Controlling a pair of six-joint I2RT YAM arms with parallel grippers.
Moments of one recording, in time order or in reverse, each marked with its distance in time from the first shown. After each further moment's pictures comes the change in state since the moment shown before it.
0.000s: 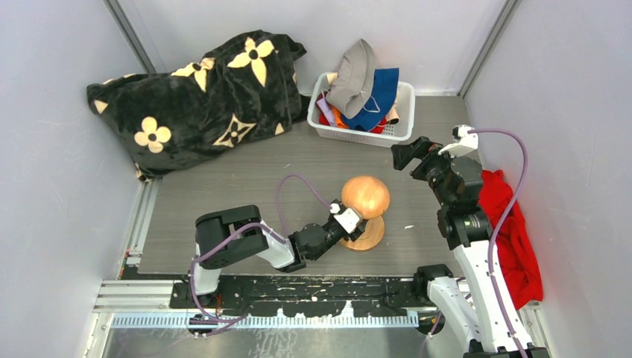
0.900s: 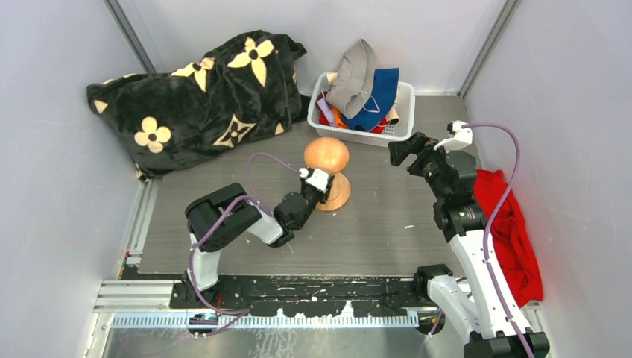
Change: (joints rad) left arm 0.284 0.006 -0.020 0.035 -0.042 -0.040; right arm 0.000 0.073 -0.010 0.061 -0.003 0.001
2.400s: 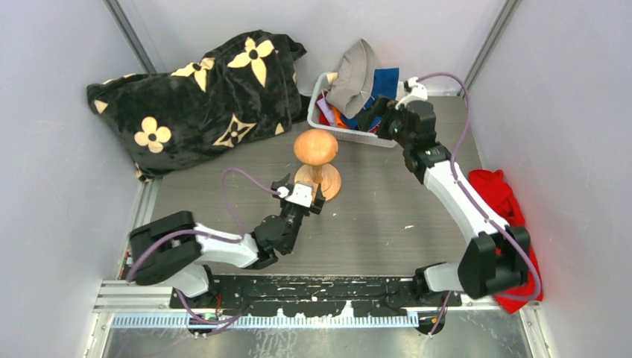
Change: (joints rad) left arm -0.188 -0.374 -0.188 -0.058 -0.434 0.172; right arm 0.129 0.533 0.294 0.135 -0.040 0.021
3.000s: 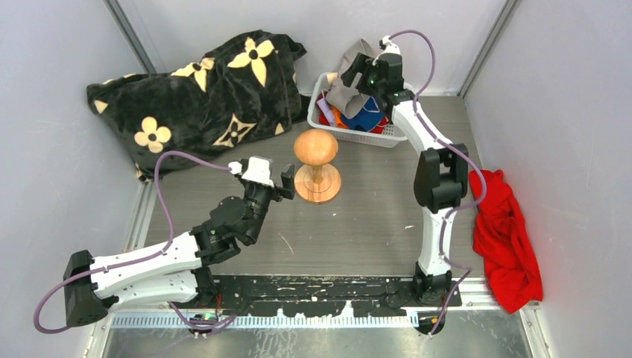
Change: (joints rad) left arm 0.027 -0.662 0.190 -0.871 0.006 -0.182; right arm -0.015 0.761 0.778 -0.045 0.005 -0.007
